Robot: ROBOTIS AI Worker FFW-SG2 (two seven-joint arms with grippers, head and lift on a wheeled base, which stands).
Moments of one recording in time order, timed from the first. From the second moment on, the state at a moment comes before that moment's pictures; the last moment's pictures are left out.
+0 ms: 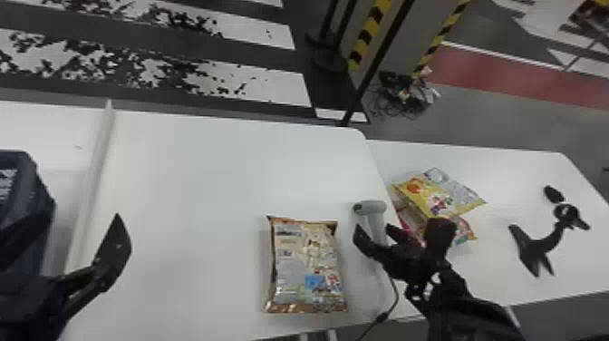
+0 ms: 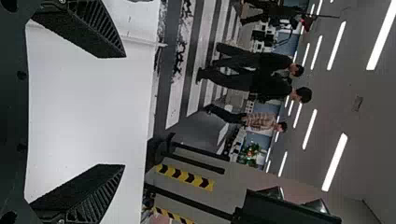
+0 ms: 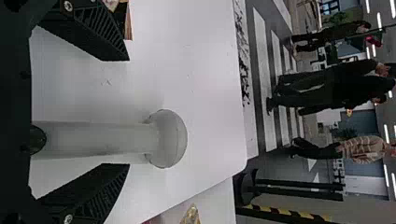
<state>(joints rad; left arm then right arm) 0.72 0.09 -0.10 -2.20 0.19 0.11 -0.11 0.25 -0.19 -0.40 -1.44 -0.15 0.22 0.48</state>
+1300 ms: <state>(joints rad) 0.68 0.09 -0.12 -2.18 0.19 0.12 -0.10 0.49 -0.14 -0.47 -1.77 -0.37 0.30 0.42</state>
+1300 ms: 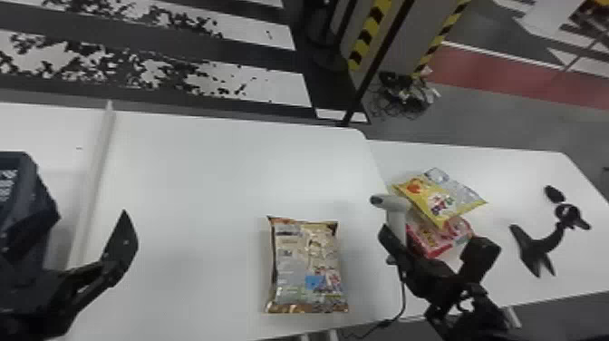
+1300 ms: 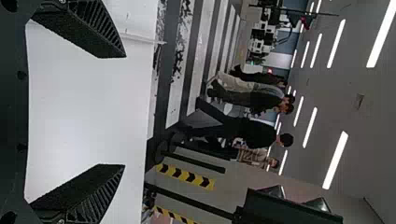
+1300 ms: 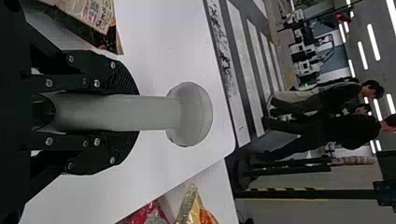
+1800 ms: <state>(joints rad) 0.70 0.09 -0.12 -2.18 0.19 0.11 -0.08 0.69 -0.07 -0.39 -2.05 -0.40 0.22 0.42</state>
